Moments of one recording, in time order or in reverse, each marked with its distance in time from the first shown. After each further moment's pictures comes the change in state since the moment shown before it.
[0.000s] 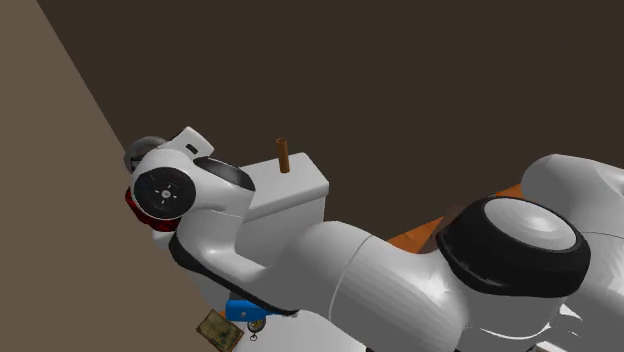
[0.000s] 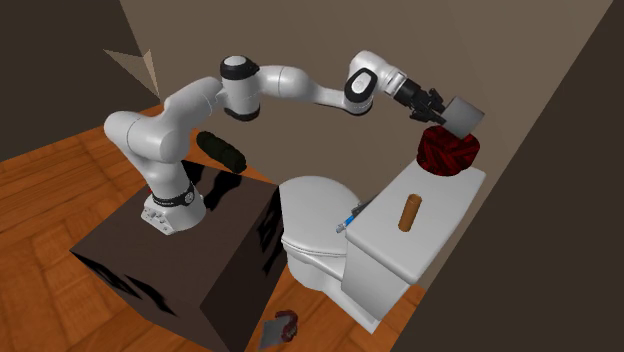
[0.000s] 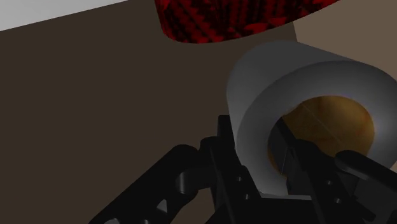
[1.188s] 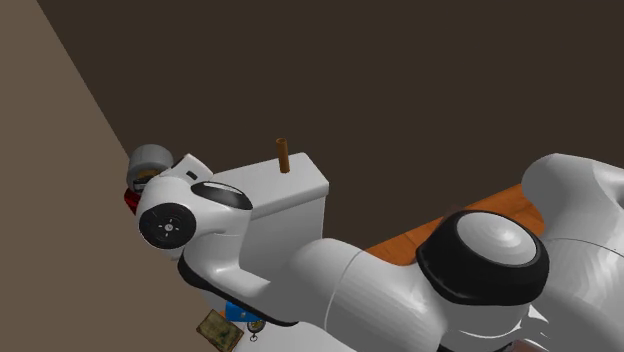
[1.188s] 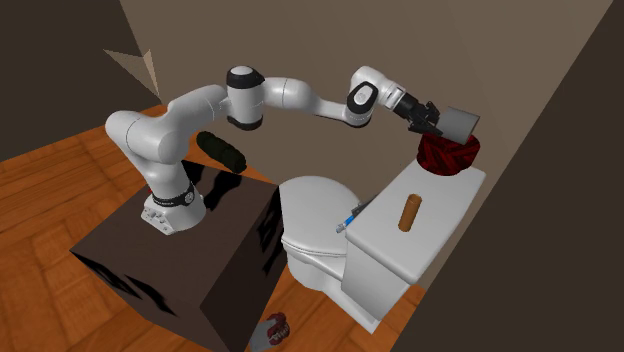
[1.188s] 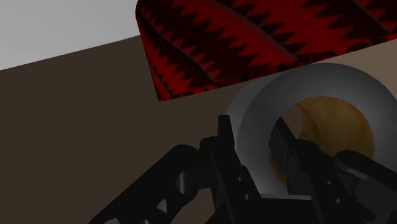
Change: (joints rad) arm -0.042 -0.093 0.008 0.084 -0.003 -0.004 0.104
